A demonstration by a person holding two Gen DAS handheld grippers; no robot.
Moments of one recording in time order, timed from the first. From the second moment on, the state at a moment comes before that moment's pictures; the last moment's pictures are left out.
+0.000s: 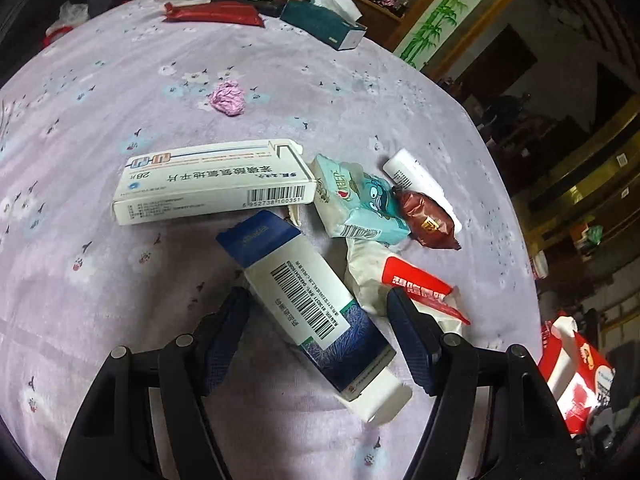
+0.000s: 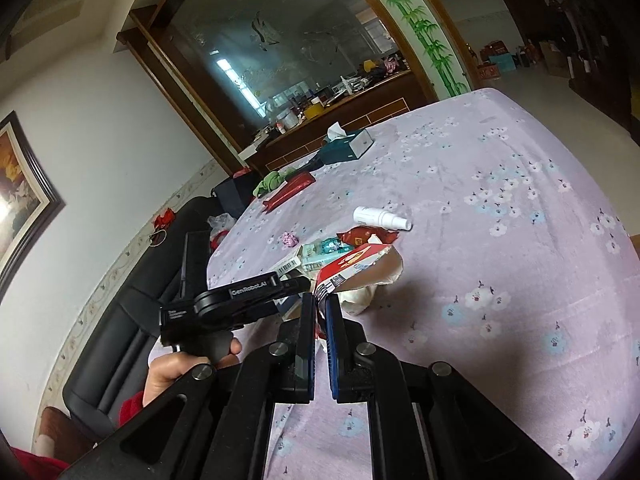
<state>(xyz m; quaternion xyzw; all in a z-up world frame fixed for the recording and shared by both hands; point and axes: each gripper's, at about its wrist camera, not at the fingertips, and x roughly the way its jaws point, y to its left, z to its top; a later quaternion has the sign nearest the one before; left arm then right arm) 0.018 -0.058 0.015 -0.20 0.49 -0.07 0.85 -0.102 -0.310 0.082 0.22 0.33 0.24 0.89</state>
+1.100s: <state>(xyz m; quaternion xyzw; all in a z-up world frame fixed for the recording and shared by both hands) -0.090 -0.073 0.074 -0.05 0.36 -0.14 0.92 -0.121 -0.275 0.076 0.14 0.33 0.21 0.91</state>
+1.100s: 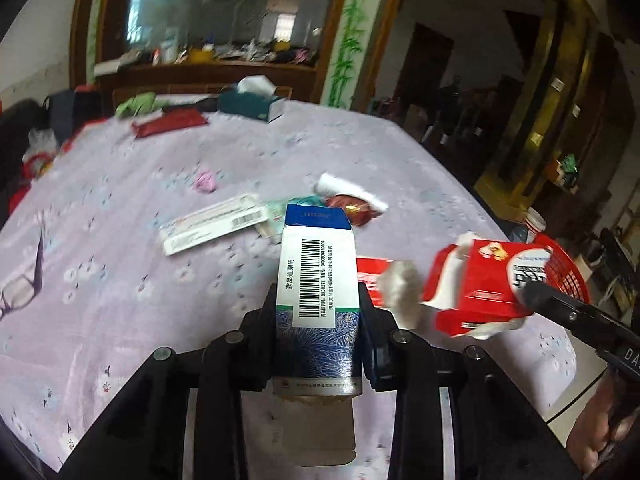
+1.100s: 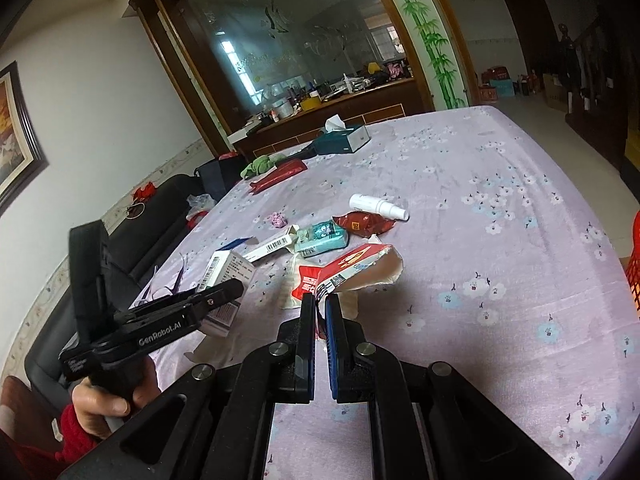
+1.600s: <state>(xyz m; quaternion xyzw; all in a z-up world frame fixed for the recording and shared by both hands) -0.109 -0.116 0.077 0.03 0.33 -0.11 0.94 -0.132 -0.281 0.084 0.14 0.31 0.20 0.92</state>
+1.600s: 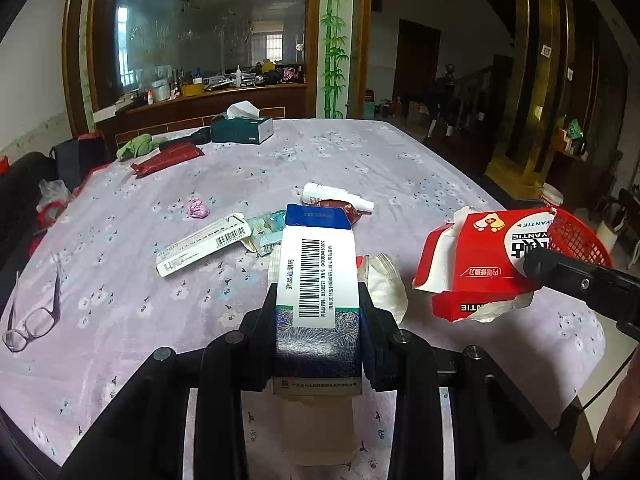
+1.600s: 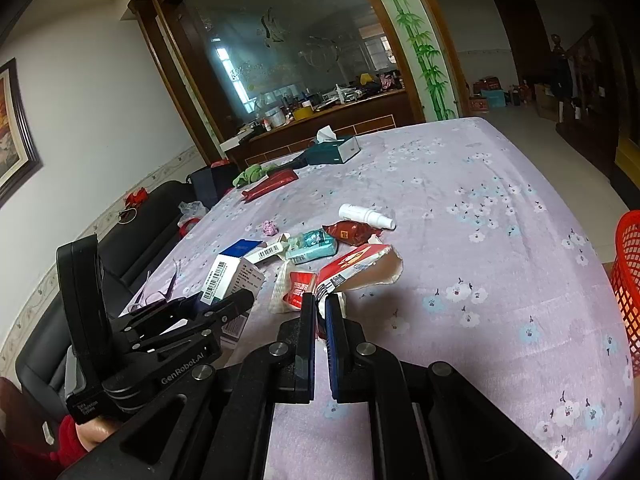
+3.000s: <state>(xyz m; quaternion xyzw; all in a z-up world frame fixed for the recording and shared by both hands) -0.133 -0.115 0.085 0.07 0.29 -0.07 0.95 -0.147 -0.283 0.090 0.14 0.31 0.19 0.92</state>
